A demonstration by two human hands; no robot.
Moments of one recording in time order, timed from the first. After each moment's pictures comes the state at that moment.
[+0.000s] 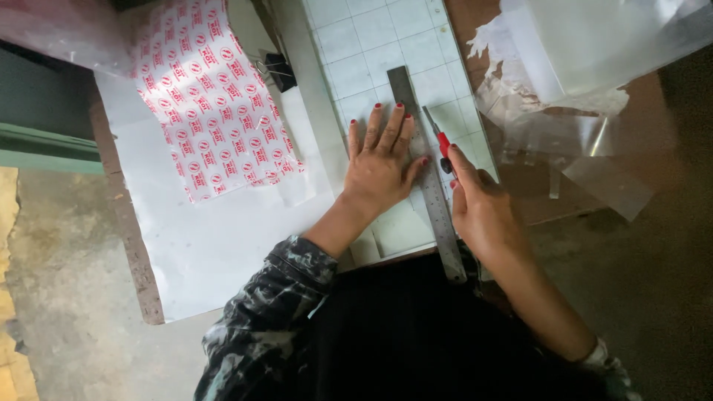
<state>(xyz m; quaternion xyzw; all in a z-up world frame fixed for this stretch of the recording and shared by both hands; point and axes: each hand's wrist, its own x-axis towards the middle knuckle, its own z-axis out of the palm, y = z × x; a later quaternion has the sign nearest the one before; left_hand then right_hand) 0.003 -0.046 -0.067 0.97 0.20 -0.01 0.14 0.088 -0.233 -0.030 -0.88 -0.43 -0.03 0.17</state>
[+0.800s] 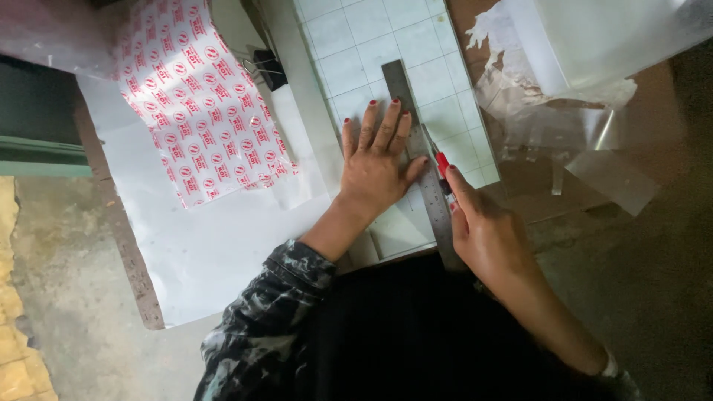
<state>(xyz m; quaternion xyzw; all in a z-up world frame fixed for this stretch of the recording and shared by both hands) 0.006 -0.047 -0.084 0.97 0.21 0.03 0.13 0.075 -0.257 -0.028 -0.87 -0.47 -0.05 0.11</state>
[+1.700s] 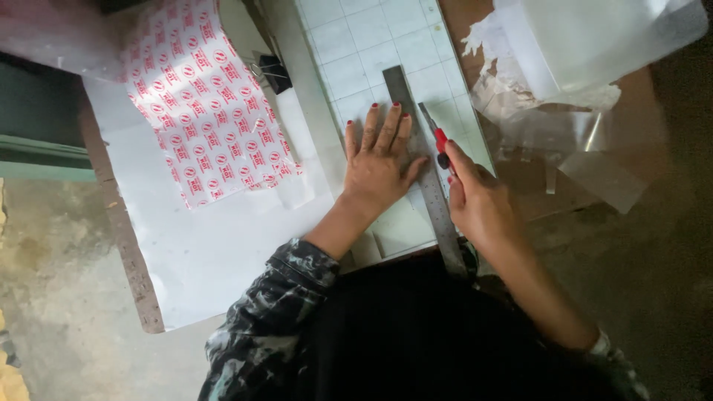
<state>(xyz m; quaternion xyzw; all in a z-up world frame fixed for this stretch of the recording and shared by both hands) 0.005 -0.045 -0.085 0.97 0.20 0.04 0.12 0.095 -0.228 -0.040 -0.86 -0.46 -0.04 0.21</state>
